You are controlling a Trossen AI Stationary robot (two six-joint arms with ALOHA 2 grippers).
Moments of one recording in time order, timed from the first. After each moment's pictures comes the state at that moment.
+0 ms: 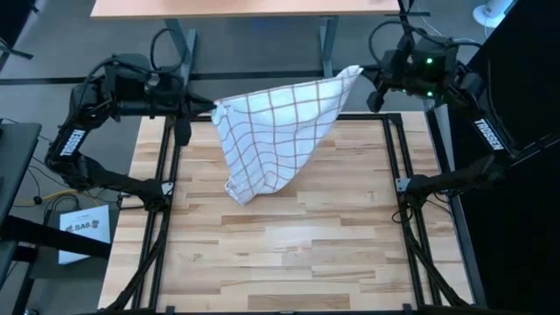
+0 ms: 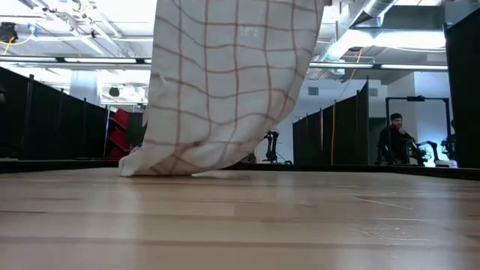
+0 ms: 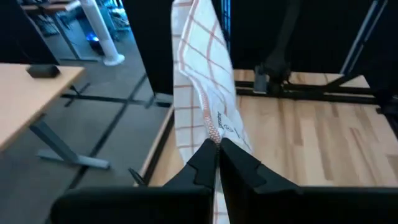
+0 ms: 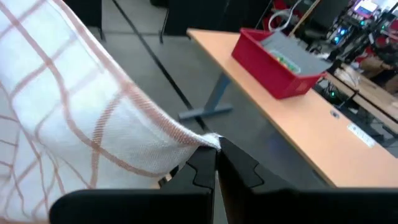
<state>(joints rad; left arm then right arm) 0.43 1.23 1.98 -1.13 0.10 0.19 -0.63 1.24 1.84 -0.92 0.06 -0.36</state>
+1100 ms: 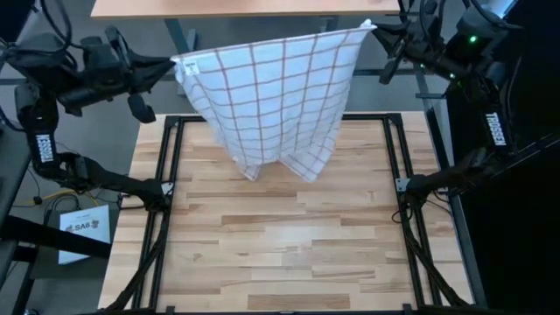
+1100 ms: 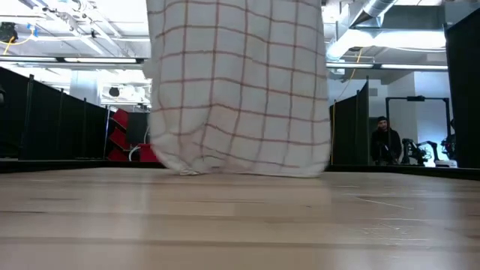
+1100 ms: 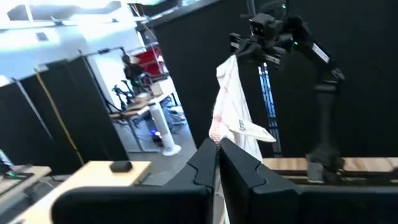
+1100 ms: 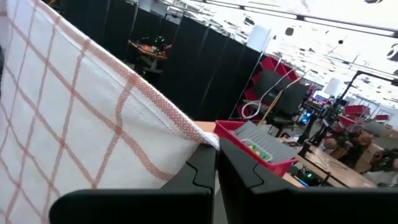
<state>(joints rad) 0.46 1.23 2.30 -1.01 0.02 0.30 -0.65 1.36 2.17 -0.75 -0.01 -0.40</state>
